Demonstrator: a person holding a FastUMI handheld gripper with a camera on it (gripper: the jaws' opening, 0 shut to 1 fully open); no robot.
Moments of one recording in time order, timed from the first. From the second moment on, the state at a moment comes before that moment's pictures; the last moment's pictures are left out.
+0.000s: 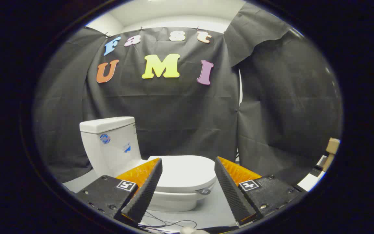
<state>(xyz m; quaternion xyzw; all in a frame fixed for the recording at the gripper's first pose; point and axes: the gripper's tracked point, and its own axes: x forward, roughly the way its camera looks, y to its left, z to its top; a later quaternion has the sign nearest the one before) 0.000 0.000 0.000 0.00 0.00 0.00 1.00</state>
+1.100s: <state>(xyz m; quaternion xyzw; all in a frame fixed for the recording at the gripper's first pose) 0.010 0.010 0.023 0.02 -0.01 0.02 1.00</state>
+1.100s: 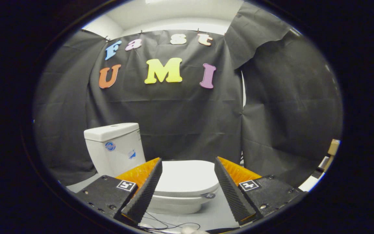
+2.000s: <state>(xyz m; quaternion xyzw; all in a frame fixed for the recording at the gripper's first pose) 0.130 -0.065 -0.030 0.22 0.12 0.06 0.97</state>
